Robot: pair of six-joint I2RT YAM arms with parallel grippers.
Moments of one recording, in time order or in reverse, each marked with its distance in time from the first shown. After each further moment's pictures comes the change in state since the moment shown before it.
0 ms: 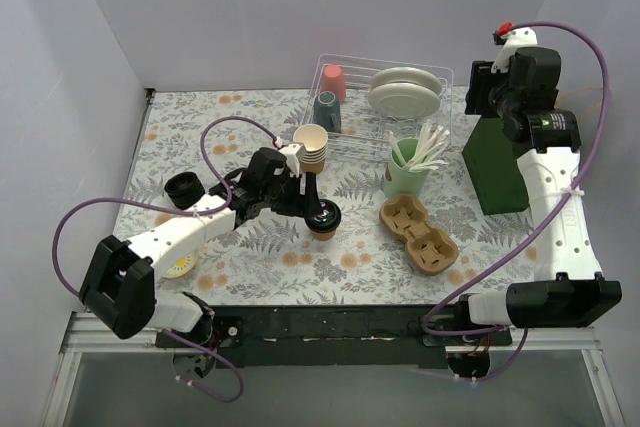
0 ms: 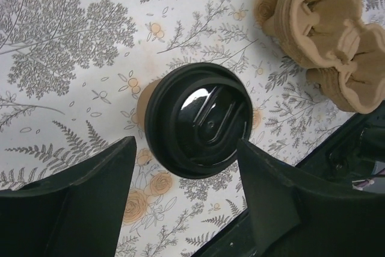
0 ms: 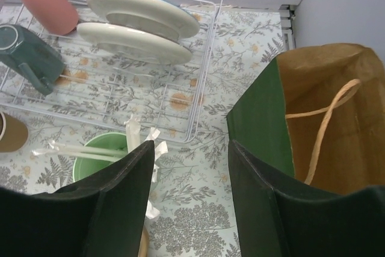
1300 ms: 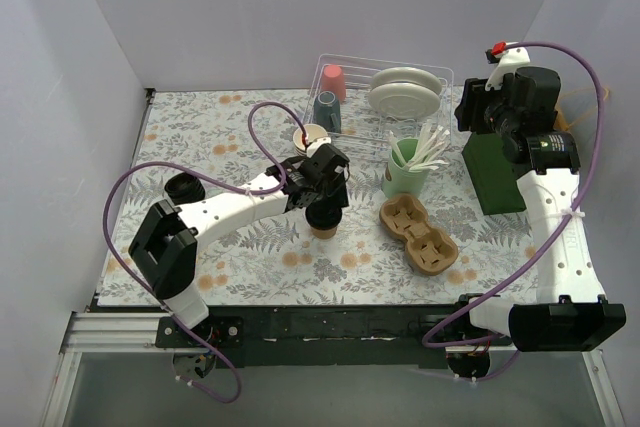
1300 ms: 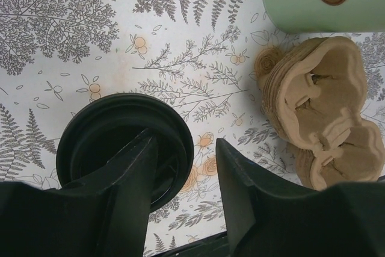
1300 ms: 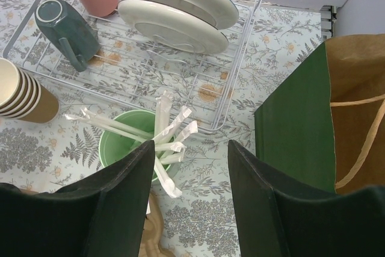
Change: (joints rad) left arm -0.255 0.303 0.399 -0.259 -0.420 -0.410; right arm 0.000 -0.127 -0.185 0.069 -0.148 -0.008
